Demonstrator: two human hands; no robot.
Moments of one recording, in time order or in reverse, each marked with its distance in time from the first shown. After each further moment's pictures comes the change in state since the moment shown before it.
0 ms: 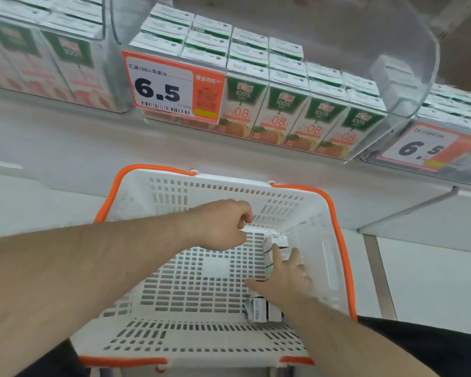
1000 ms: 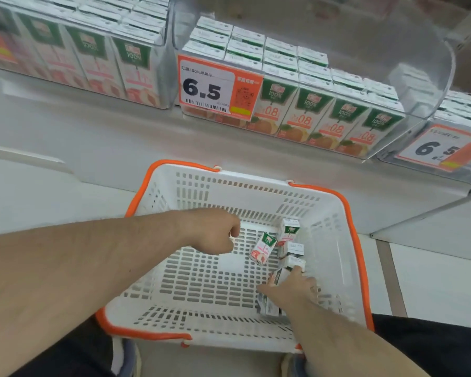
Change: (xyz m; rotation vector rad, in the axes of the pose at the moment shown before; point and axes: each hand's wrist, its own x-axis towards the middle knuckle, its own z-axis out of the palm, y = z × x) left_hand -0.041 -0.030 0.000 0.241 -0.167 -0.083; right_hand -0.026 -0.013 0.017 0.283 -0.123 0.274
